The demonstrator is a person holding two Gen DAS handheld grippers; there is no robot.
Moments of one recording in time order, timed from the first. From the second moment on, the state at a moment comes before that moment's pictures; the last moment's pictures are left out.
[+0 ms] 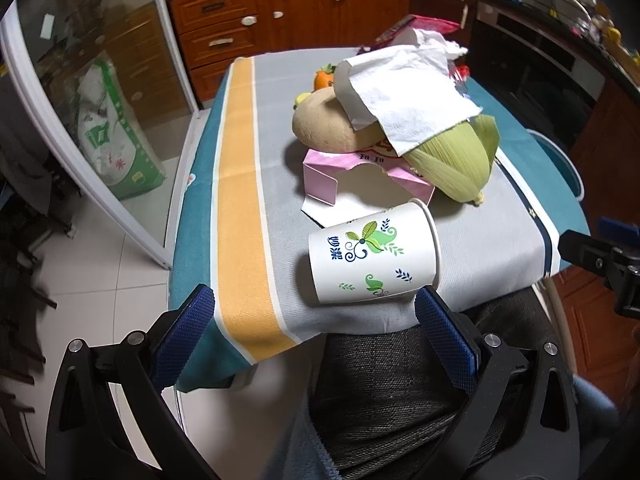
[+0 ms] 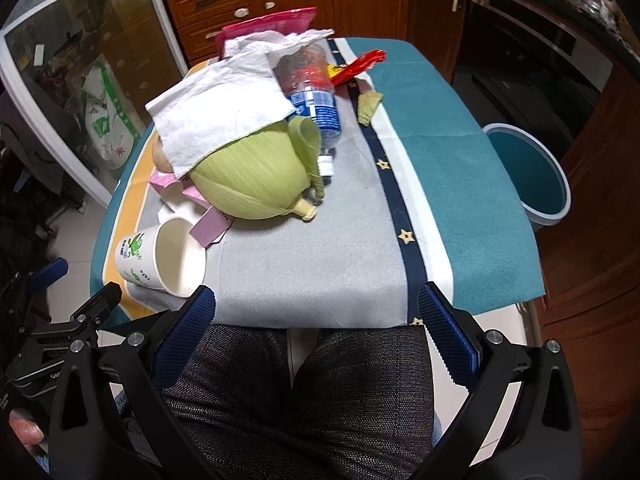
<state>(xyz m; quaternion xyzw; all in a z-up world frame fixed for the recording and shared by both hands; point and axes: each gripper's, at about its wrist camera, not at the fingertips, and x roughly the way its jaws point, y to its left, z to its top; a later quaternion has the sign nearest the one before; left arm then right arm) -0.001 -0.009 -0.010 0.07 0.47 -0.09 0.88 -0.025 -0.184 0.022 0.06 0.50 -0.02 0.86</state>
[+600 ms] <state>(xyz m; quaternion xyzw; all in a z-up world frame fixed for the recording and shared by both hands) 0.013 0.002 -0.038 0.07 0.50 -0.20 0.84 0.021 -0.108 0.015 0.05 0.52 0.18 0.83</state>
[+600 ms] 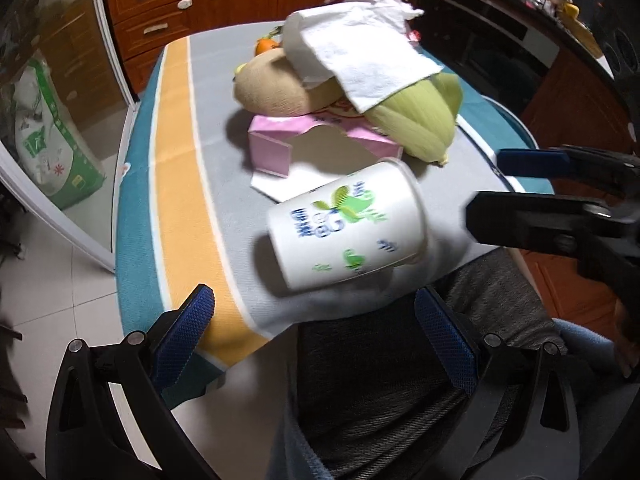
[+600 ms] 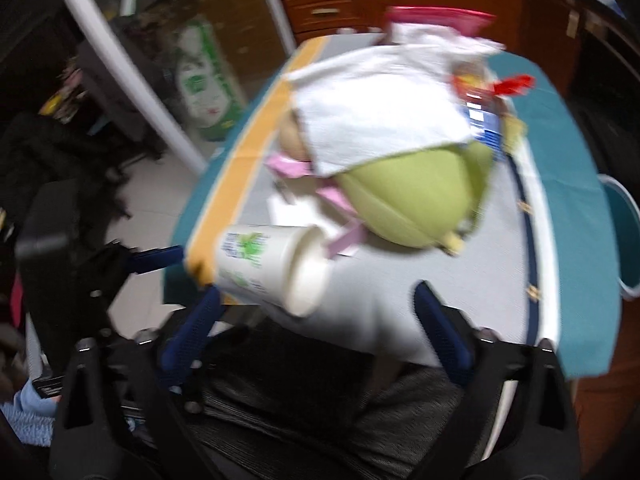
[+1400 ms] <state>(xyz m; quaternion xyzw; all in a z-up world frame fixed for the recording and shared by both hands) 0.059 0.015 -0.002 0.04 0.47 -0.23 0.85 0.025 -0.135 0.081 0.09 0.48 0.20 0.85</state>
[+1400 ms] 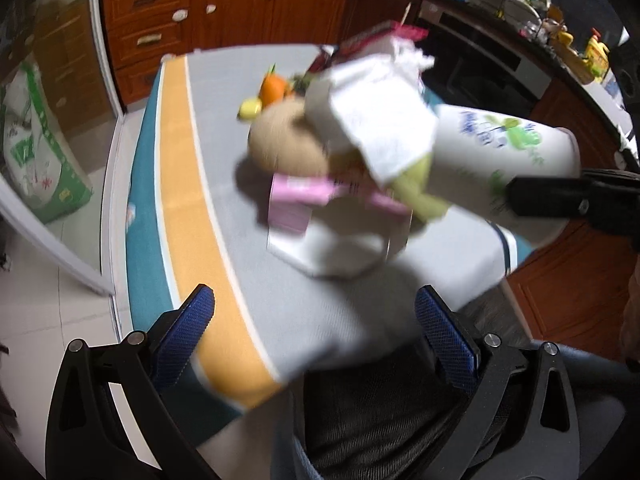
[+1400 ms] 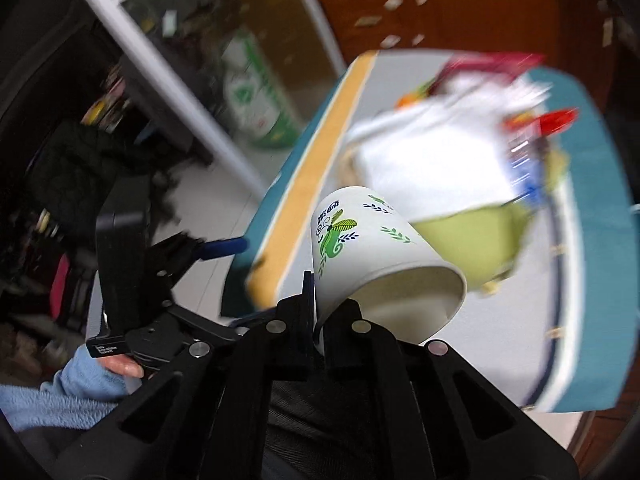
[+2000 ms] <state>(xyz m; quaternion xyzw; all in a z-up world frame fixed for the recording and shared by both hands) 0.149 -0.067 0.019 0.13 0.46 -0.27 0.84 0.049 -0.243 0.070 0.15 0.47 0.08 0.87</state>
